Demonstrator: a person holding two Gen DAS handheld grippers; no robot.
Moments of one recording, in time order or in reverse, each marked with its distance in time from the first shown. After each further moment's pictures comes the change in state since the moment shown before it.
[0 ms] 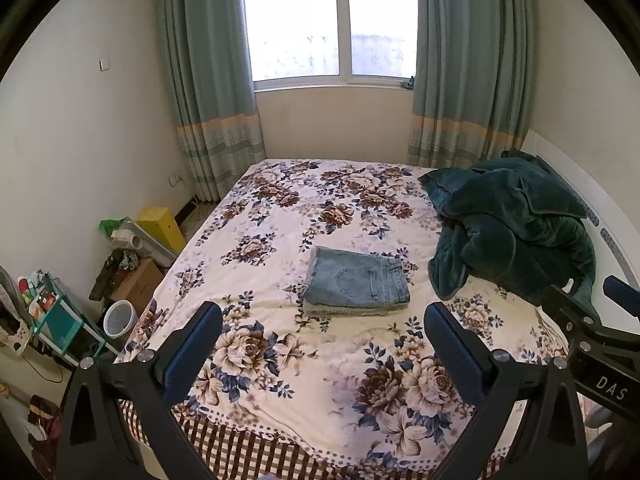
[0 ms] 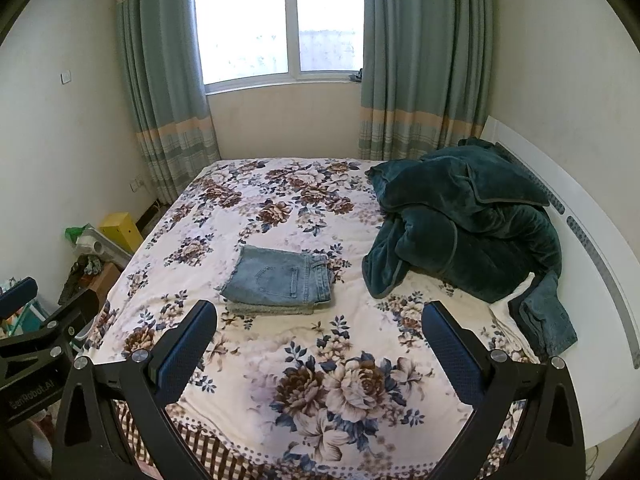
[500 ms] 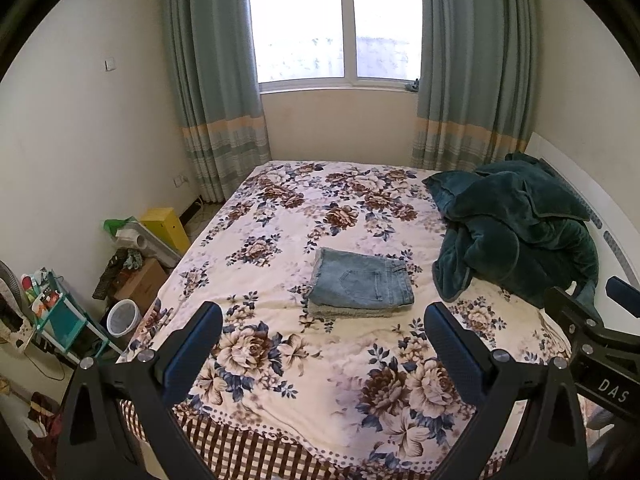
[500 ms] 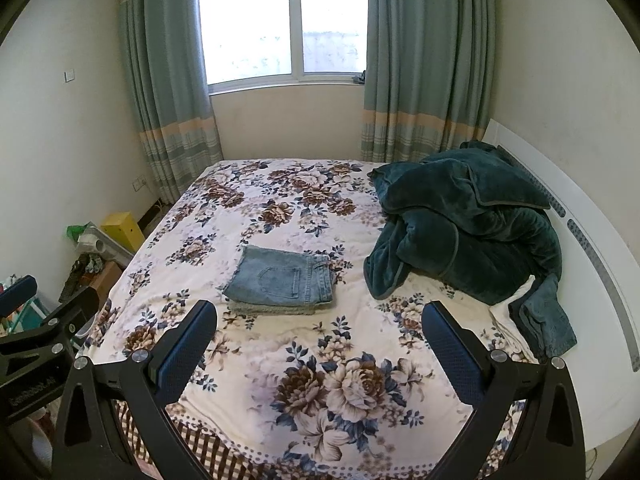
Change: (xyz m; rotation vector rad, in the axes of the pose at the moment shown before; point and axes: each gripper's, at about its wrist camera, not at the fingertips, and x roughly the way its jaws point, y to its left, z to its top) left arm -0.003 0.008 0.004 -0.003 -0.006 0.009; right arm -0.003 0.001 -0.002 0.003 -0.002 -0.001
